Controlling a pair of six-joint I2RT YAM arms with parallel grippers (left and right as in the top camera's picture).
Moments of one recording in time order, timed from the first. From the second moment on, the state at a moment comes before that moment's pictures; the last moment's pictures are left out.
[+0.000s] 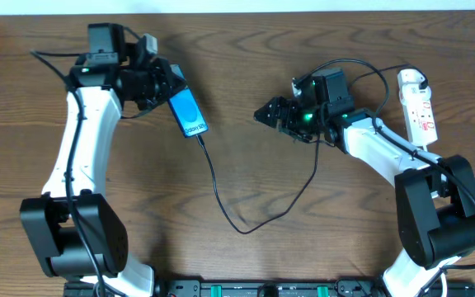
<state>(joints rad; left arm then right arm) 0.04 1.75 1.49 -0.80 0.58 -0.41 0.34 1.85 1.10 -0.14 -0.63 0.71</state>
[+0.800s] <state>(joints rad) -0.19 1.95 1.49 -0.70 0.55 -0.40 0.23 1.85 1.10 -0.27 -0.52 0.69</state>
